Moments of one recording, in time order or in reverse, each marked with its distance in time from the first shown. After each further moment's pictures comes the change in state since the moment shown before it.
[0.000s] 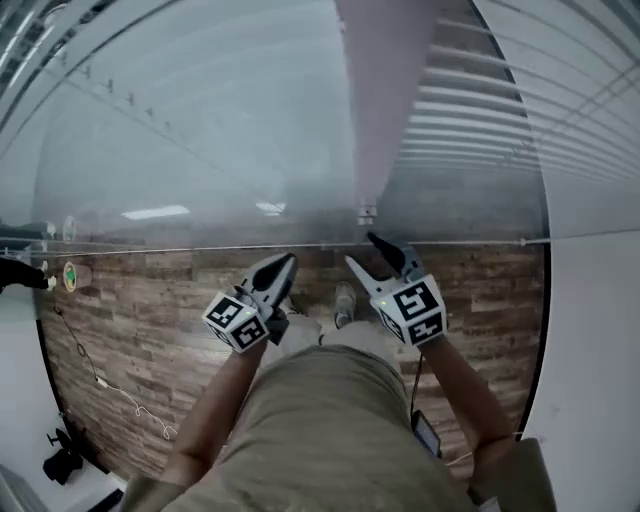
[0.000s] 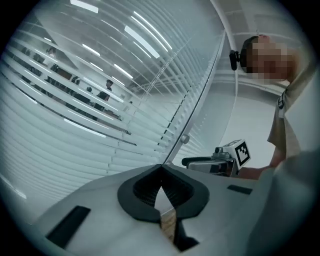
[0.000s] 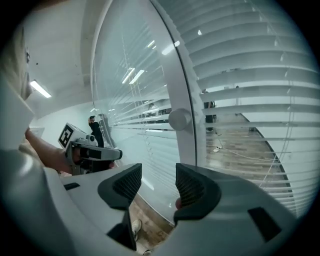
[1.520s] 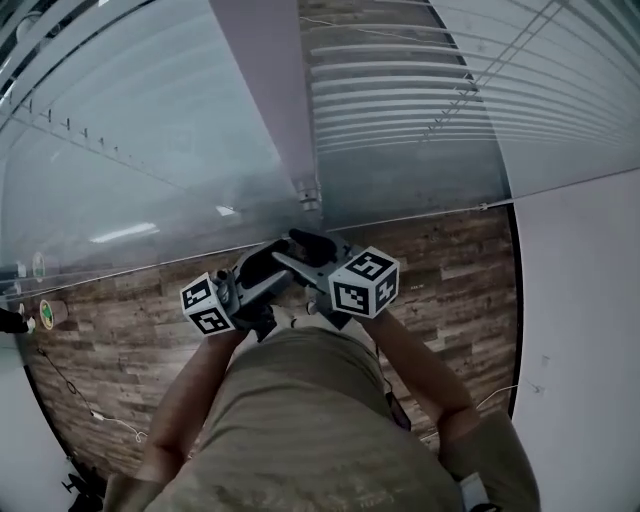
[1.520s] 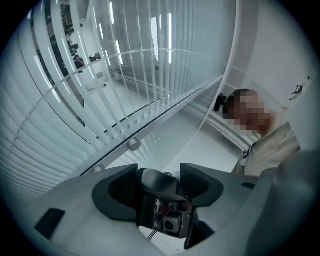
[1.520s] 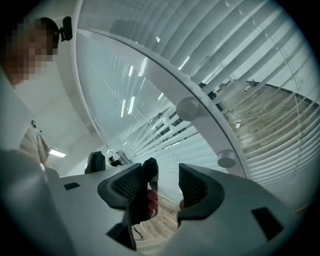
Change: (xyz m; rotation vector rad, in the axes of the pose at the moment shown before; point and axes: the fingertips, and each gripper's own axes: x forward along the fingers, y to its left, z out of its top) left arm 0.024 -0.115 0.057 -0.321 -0.068 -0.616; right arm -0.001 0.052 0.056 0.473 -0.181 0.246
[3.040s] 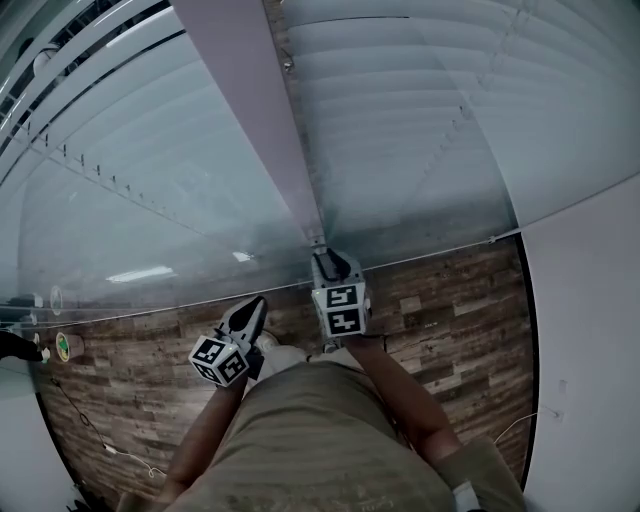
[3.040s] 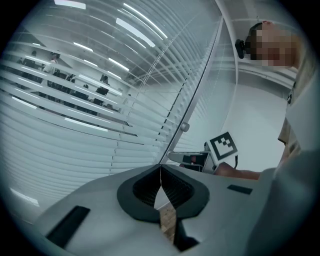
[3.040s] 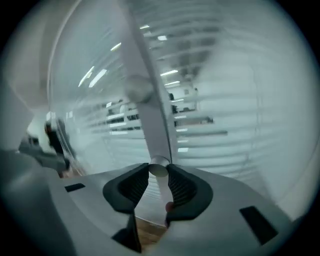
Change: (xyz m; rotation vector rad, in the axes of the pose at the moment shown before) left arm -0.100 0.083 -0.033 0.330 0.212 0.647; right arm -0.011 -0.123 -0.019 -0.297 0.023 -0.689
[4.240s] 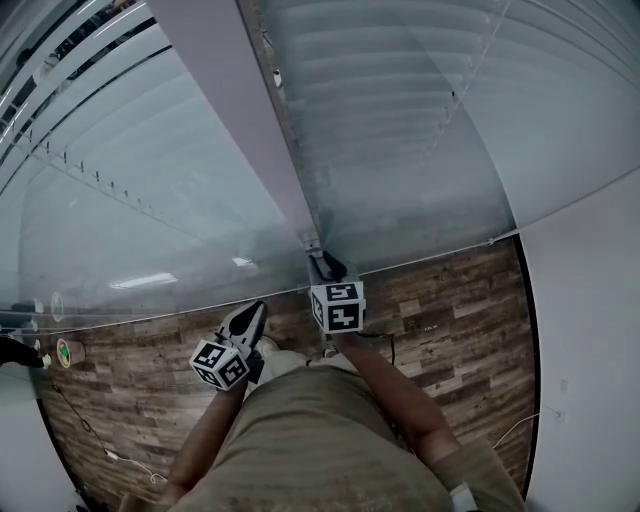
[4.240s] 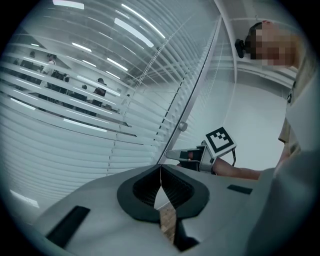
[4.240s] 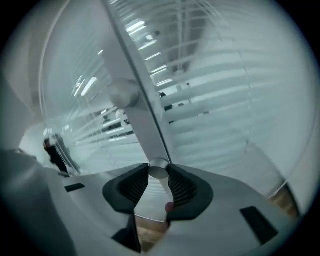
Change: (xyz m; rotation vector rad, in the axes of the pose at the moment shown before) left arm 0.002 -0.008 -0.001 0.011 0.002 -0.005; right arm 0.002 -0.003 0.001 0.122 0.018 0.002
